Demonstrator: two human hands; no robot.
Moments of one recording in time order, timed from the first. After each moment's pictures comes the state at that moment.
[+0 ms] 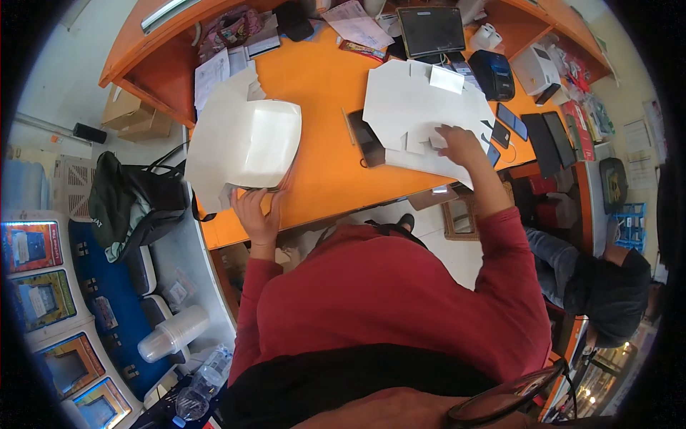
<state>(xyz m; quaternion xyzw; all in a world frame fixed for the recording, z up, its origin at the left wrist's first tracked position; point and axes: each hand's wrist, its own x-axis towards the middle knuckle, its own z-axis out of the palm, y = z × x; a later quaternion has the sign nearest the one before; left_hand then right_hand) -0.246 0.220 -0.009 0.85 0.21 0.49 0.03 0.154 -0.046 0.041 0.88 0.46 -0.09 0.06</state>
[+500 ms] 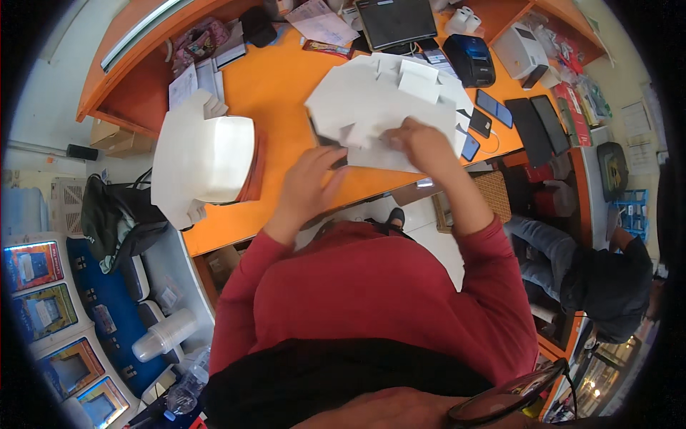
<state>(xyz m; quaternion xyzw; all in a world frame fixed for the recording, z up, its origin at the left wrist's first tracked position) -0.083 0.121 0.086 0.89 0.00 0.33 0.31 0.126 -0.058 0.088 0.81 0.56 -0.02 -0.15</state>
